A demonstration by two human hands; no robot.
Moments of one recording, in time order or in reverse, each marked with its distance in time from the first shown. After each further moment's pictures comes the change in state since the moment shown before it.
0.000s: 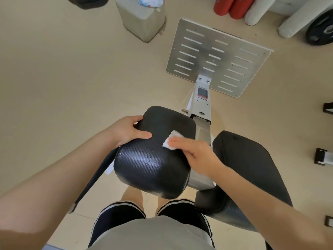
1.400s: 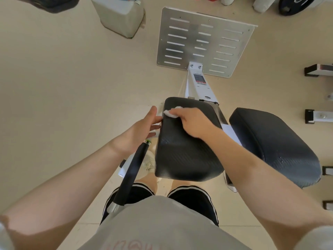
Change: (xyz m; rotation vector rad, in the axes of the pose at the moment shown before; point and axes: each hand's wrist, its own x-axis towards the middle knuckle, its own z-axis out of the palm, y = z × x) left_hand -0.012 -0.039 -0.044 -0.176 -0.242 0.079; right_hand 0.092 -0.073 0.043 -0.259 -0.068 0.520
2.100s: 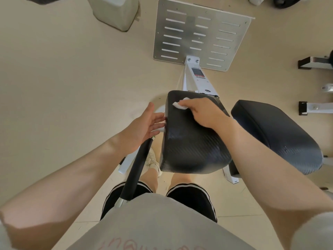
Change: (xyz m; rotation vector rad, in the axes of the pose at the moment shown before) left_hand 0.000 -0.019 -0.016 -0.162 -0.118 -0.033; right_hand 0.004 0.014 0.001 -0.113 0.037 -0.016
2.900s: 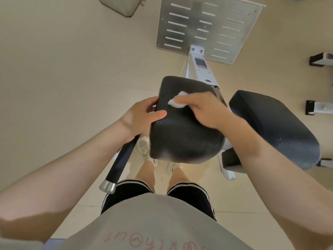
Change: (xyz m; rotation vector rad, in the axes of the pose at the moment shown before) left_hand -0.005 -0.015 0.031 0.313 0.142 0.229; right_hand -0.046 0.012 -0.004 0.116 0.035 -0.134
